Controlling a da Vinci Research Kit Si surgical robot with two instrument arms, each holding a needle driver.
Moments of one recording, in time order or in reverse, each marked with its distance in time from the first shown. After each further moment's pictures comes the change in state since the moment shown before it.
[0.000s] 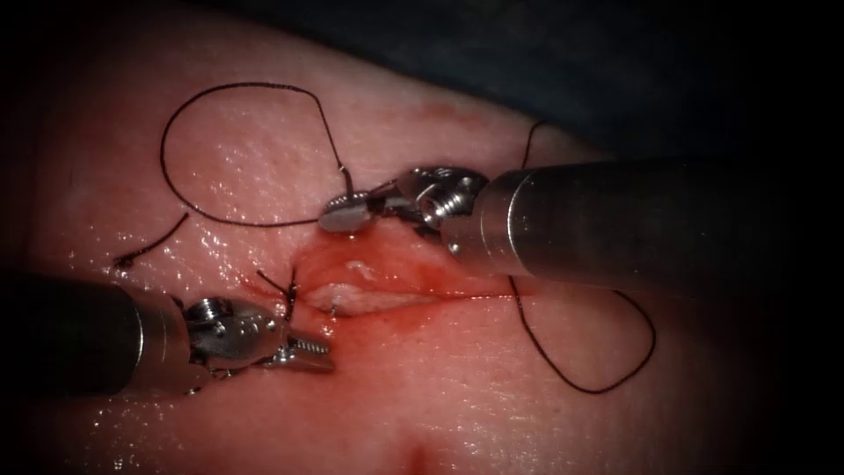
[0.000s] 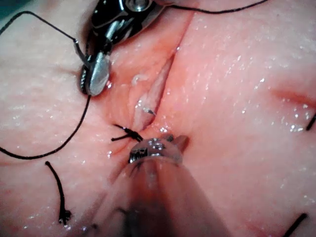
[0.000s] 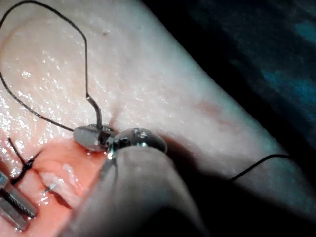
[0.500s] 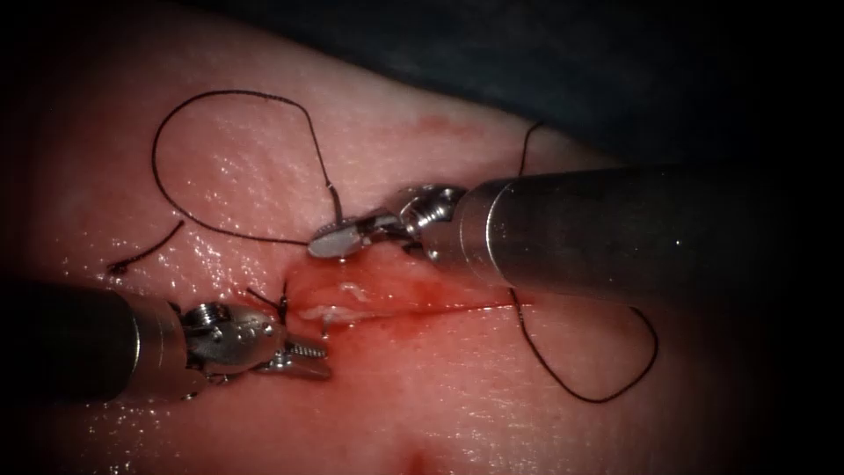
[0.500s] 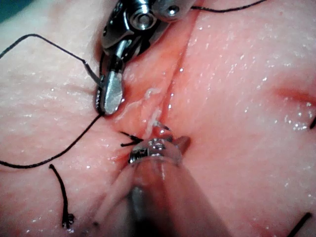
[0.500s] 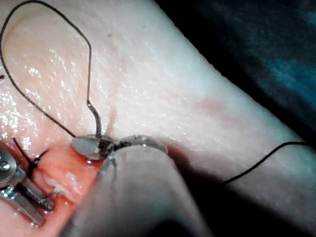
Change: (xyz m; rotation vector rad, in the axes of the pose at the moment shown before) right arm -0.006 -0.001 0.003 0.063 -0.091 0.101; left arm 0.000 0.000 0.000 -0.005 -0.002 0.004
